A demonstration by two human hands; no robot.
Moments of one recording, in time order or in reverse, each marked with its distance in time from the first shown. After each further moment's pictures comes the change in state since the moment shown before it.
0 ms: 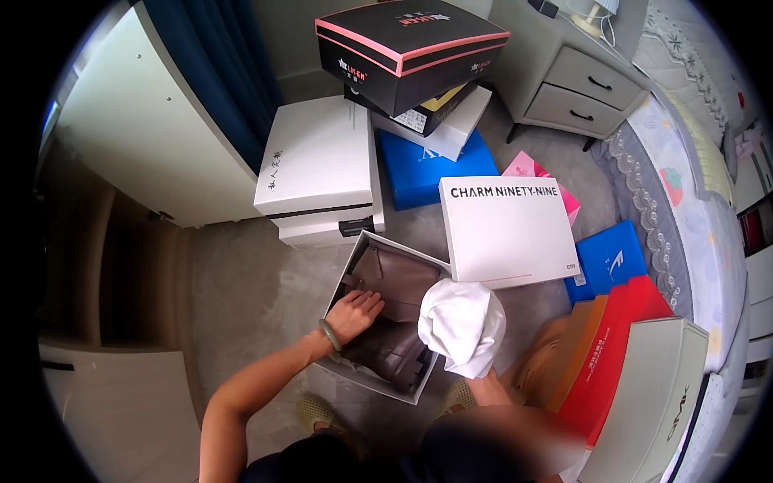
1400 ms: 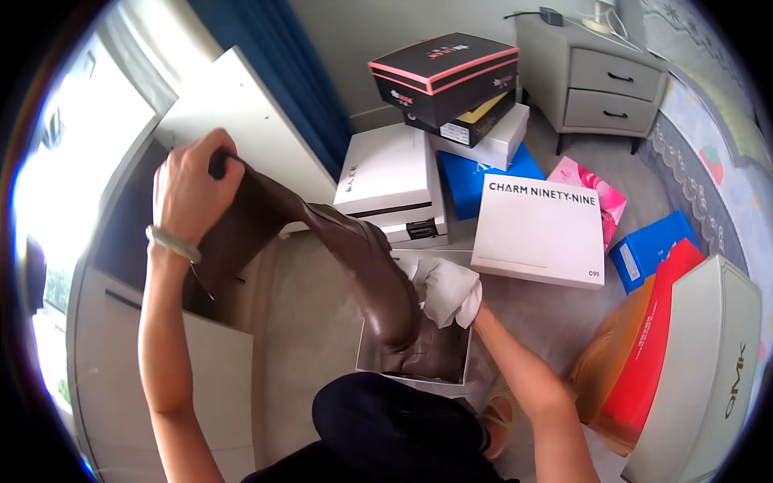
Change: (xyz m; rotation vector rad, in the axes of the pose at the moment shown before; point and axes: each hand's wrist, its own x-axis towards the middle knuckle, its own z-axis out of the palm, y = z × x) left_hand -0.002 -0.049 -0.422 0.478 0.364 -0.639; right_hand 0.007 0.038 0.019 -0.382 -0.665 0.132
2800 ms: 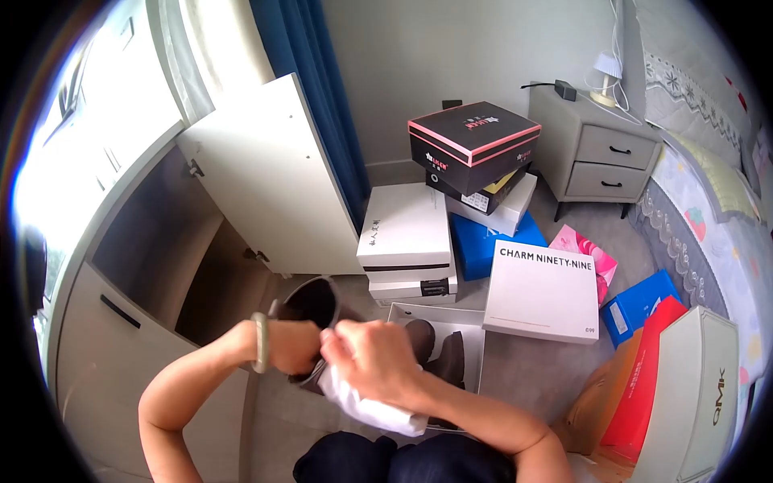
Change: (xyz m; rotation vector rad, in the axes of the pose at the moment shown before) left_hand -0.082 -0.024 0.043 -0.548 -1.334 0.494; right_hand 0.060 -0.144 0.136 -0.564 0.139 -0.237
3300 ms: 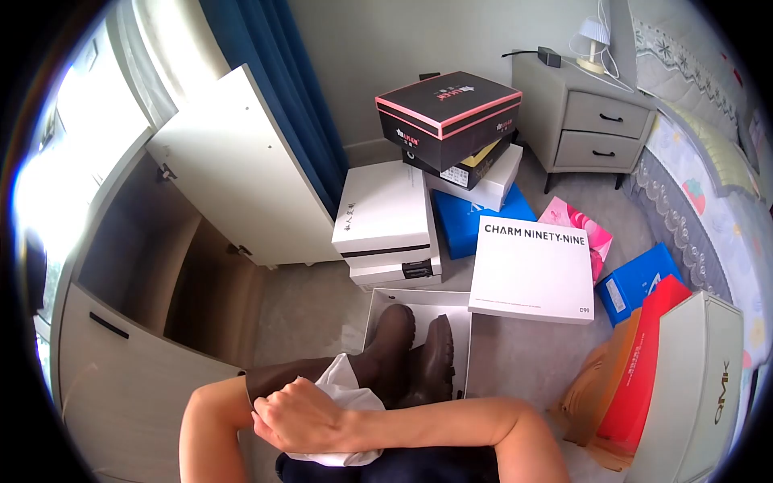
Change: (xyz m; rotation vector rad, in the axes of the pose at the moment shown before) left_hand 0.053 0.012 0.094 -0.225 0.408 0.049; right_hand -0.043 -0.015 0.060 0.105 -0.252 -0.364
